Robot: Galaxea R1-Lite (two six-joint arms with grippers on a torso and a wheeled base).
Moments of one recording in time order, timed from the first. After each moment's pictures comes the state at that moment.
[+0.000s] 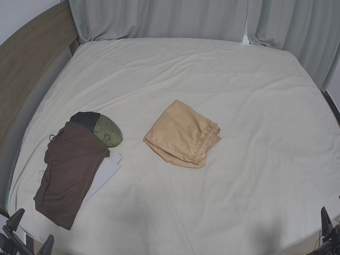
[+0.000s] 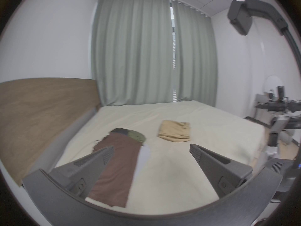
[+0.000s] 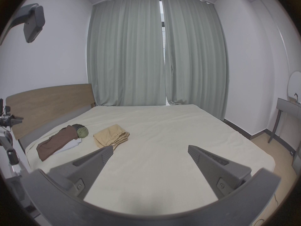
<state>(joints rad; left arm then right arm) -0.09 0.09 -0.02 -0.09 -0.20 0.08 0.00 0.02 -0.02 -0.05 0.01 0.02</state>
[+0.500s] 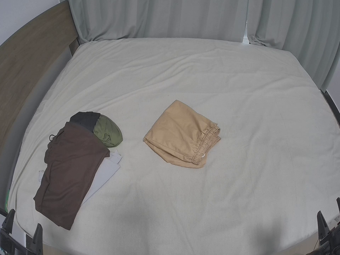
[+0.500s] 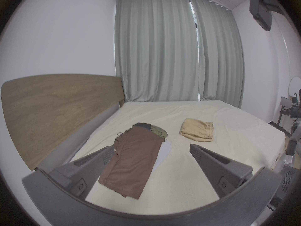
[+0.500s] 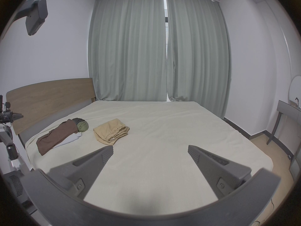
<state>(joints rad) 0.00 0.02 -0.02 -0.02 0.00 0.03 0.00 0.01 -0.02 0.00 0.02 -0.01</state>
